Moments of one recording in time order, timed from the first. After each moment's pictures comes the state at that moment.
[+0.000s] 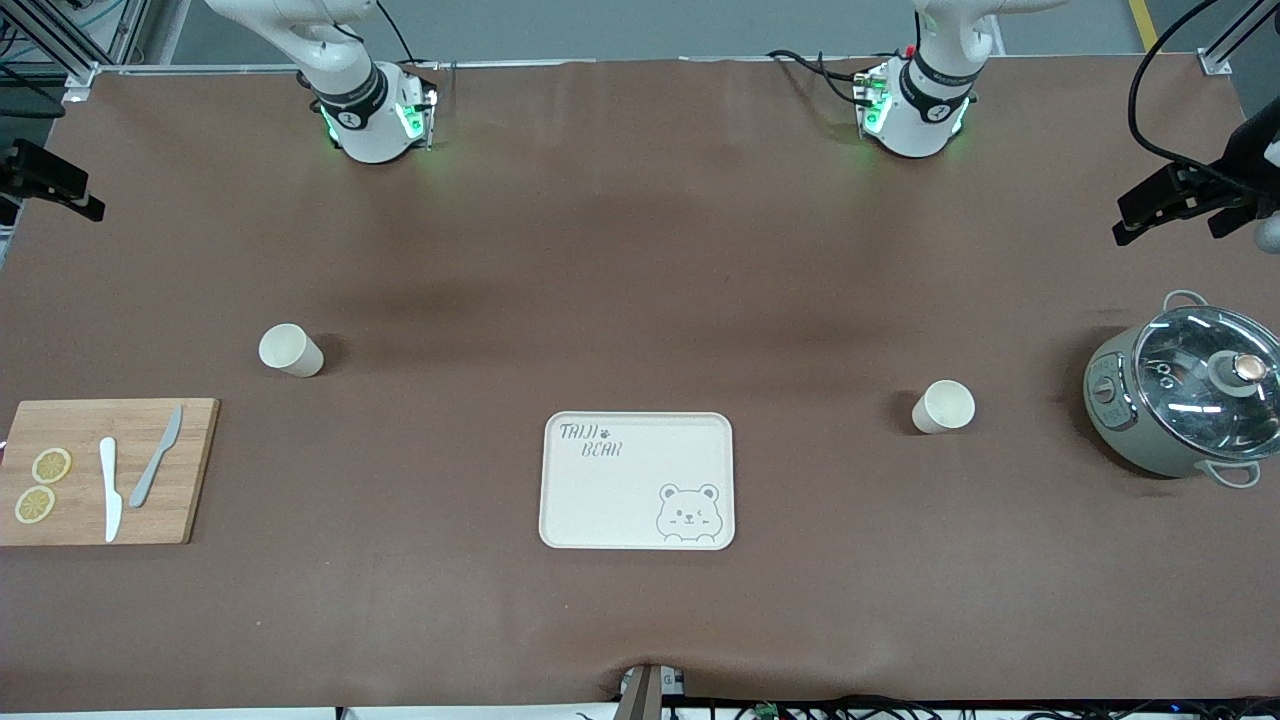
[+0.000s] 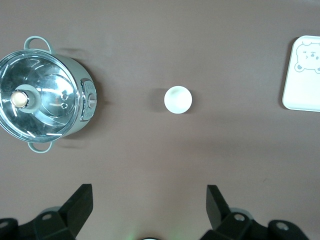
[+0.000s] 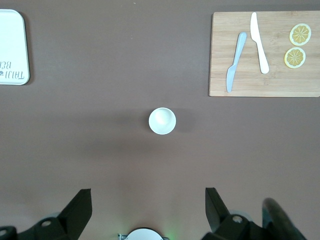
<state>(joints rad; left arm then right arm) 0.05 -0.03 -0.09 -1.51 0.01 1.47 -0.10 -0.05 -0.10 -0.10 -1.61 0.02 1.44 -0.17</state>
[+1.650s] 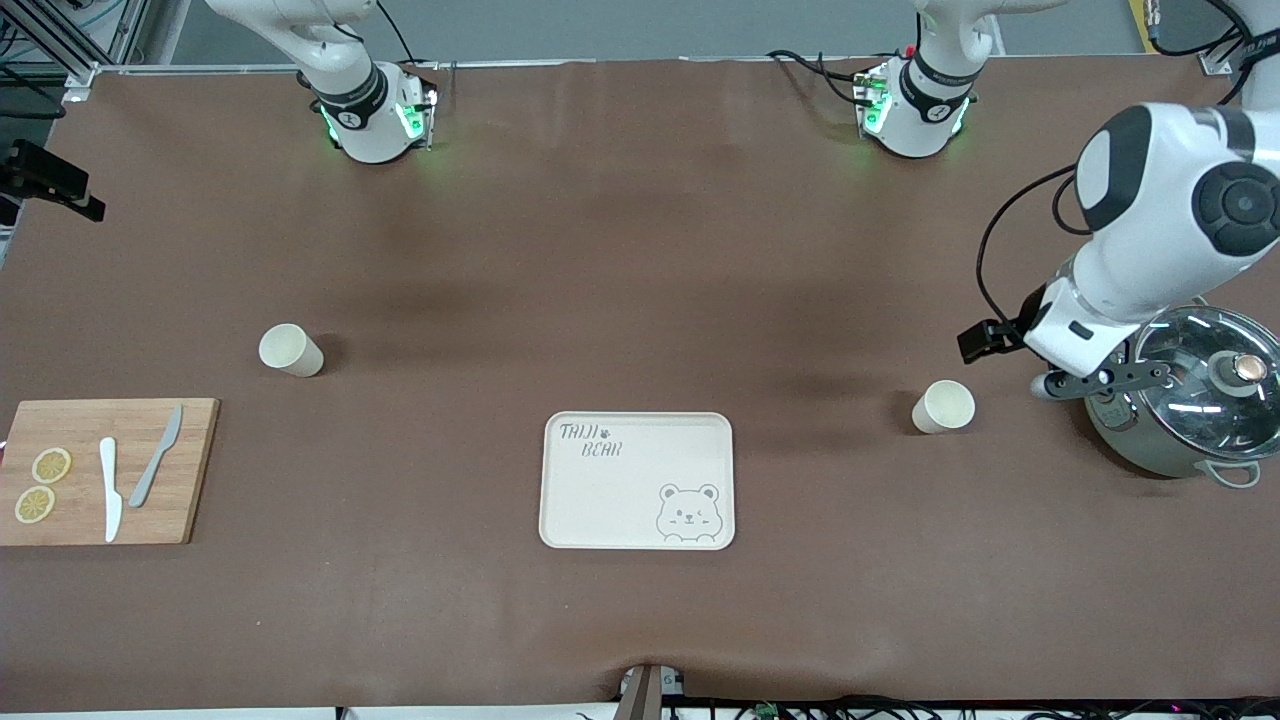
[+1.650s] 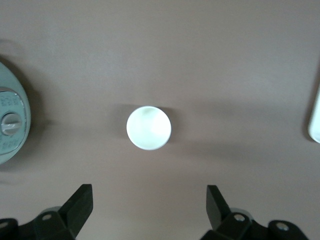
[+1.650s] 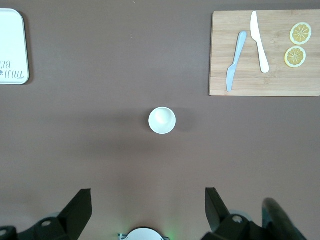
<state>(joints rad) 0.06 0.14 -0.19 -1.89 0.02 2.00 -0.25 -0.05 -0.10 -0.10 -1.61 0.02 1.44 -0.17</state>
